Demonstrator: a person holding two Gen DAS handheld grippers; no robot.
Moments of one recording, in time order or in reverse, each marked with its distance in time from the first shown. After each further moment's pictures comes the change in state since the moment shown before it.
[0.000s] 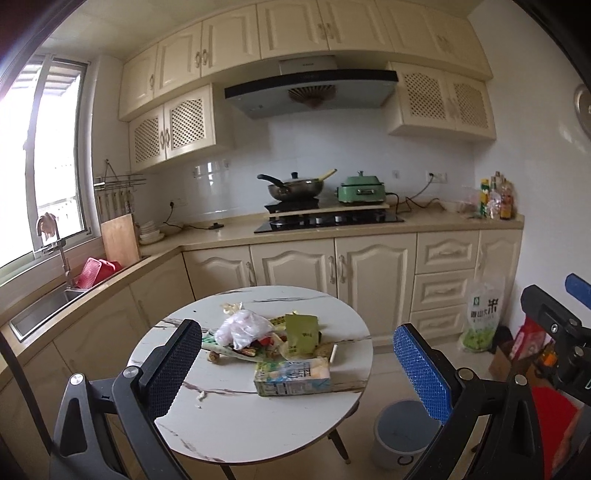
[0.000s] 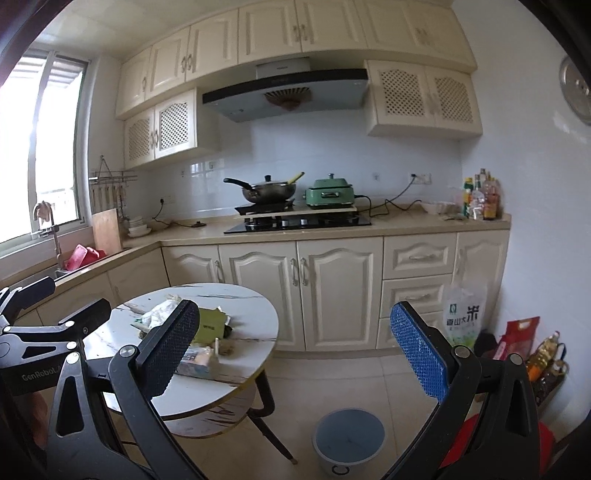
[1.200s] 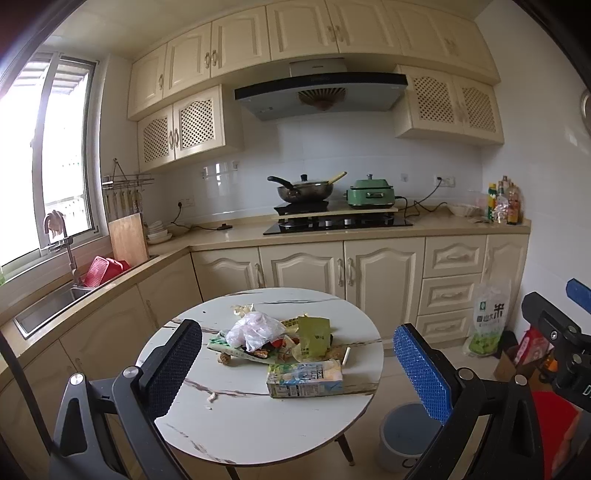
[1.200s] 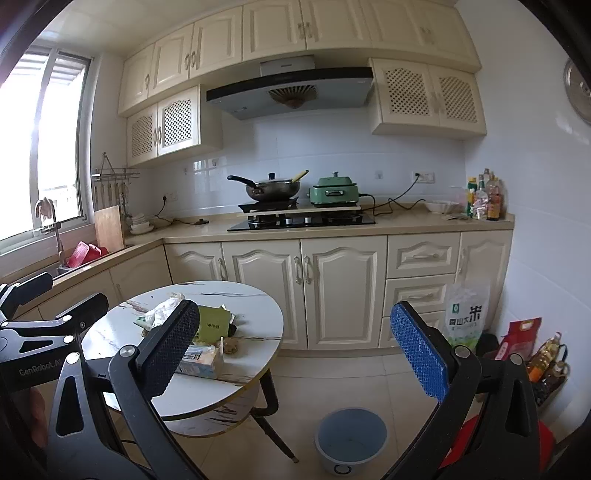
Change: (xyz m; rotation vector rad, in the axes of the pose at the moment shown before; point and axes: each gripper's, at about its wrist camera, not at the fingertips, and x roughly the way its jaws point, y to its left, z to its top) left arm -0.006 0.001 -0.004 -0.022 -0.037 0.030; right arm 0.006 0.015 0.001 -0.010 0.012 0.027
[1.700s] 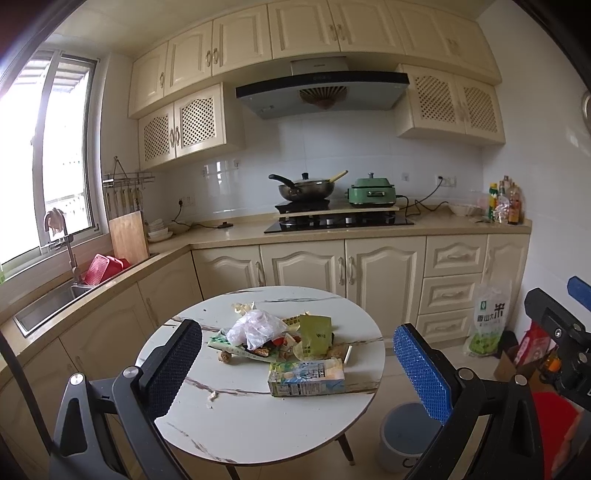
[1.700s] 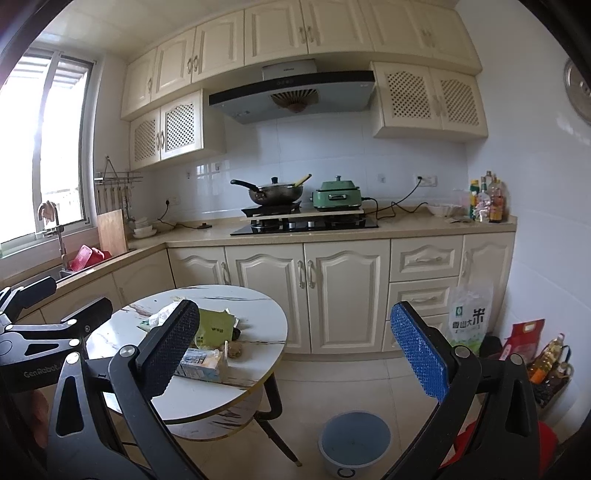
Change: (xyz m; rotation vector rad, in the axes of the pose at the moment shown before) left arm 0.001 0.005 0.007 -0.007 0.009 -0.001; right arm -0.003 0.004 0.000 -0.003 -0.019 0.016
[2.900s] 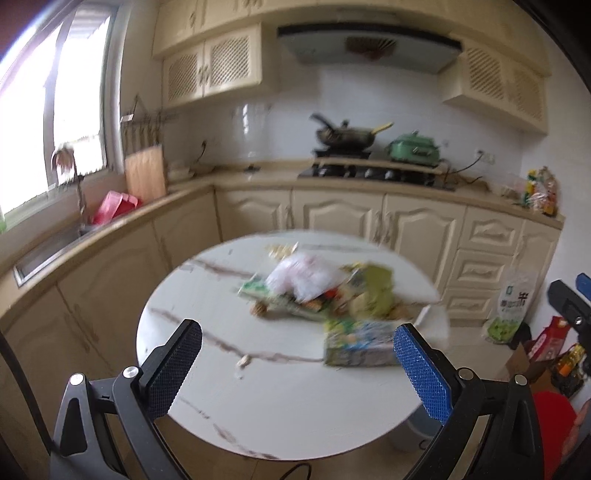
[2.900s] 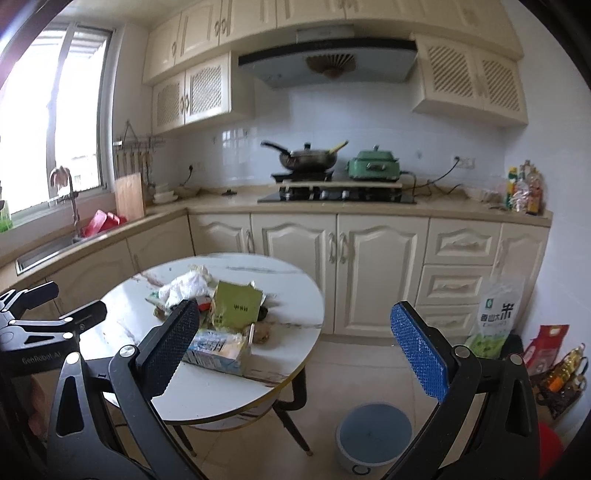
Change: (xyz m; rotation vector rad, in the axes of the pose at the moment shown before) left arm 0.107 0.083 -0.016 -0.116 0.222 0.066; right arm 0.103 0.043 -0.030 -0.056 0.148 0.115
